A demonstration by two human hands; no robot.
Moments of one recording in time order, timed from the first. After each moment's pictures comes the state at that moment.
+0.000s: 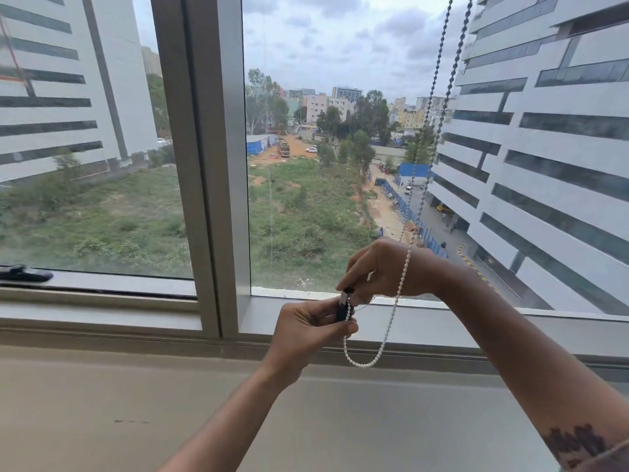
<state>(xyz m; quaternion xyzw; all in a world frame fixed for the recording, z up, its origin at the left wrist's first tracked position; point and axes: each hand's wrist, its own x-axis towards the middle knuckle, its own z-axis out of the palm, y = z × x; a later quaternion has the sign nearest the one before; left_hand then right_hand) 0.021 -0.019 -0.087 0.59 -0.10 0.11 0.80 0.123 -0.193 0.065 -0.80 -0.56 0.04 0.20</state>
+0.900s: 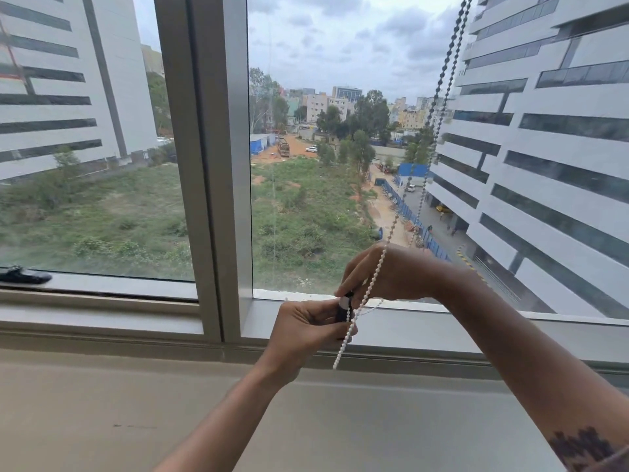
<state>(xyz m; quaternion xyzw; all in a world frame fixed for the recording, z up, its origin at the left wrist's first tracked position) 0.026 -0.004 -0.080 0.61 -0.09 0.11 0.78 0.128 -0.177 0.062 -0.79 -0.59 0.03 0.19</state>
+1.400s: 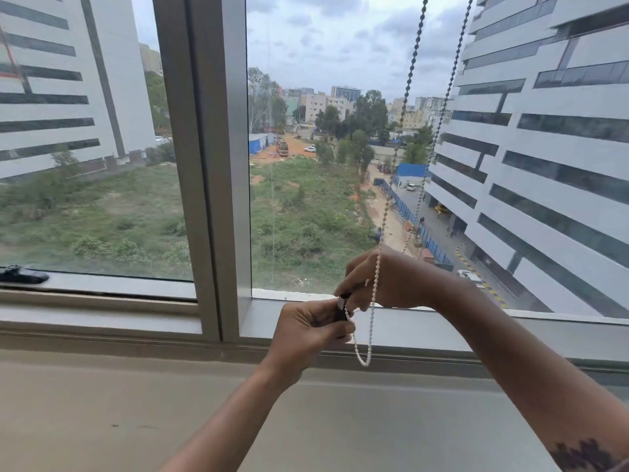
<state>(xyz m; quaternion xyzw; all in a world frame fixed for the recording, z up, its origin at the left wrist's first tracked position) 0.026 -0.011 -0.084 0.60 -0.09 0.11 0.79 0.115 -0.179 0.059 -0.79 -0.59 -0.01 0.17</state>
